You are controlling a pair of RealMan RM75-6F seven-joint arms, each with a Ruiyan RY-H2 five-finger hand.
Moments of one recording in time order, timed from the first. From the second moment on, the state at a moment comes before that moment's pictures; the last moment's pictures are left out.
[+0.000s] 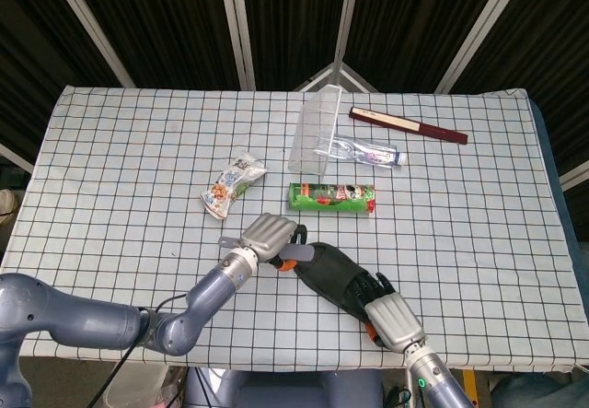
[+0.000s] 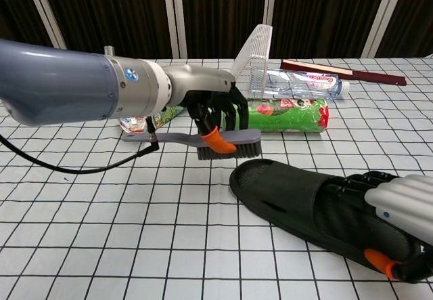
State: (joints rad) left arm -1.23 -1.55 -0.17 -1.73 0.47 0.90 0.50; right arm 0.38 -1.42 -0.11 -1.92 -1.26 1.15 -0.71
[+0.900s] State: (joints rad) left arm -0.88 -1.31 0.13 -1.89 1.01 1.07 0.39; right arm 0.18 -1.17 -0.13 -1.96 -1.42 1.50 -0.47
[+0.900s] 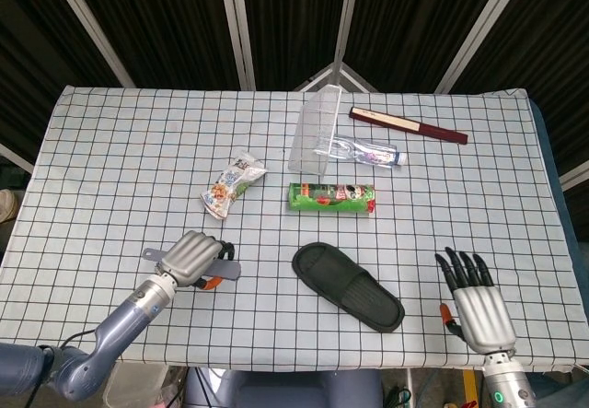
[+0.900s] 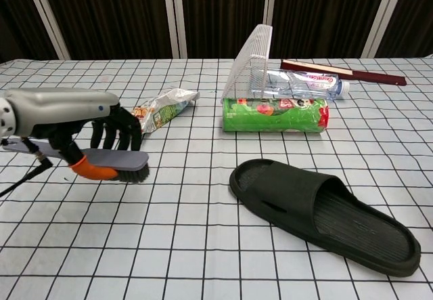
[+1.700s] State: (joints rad) left arm -0.68 -1.47 0.14 -1.57 1.27 1.10 0.13; right arm 0.12 -1.12 -0.09 -1.88 -1.45 1.48 -0.34
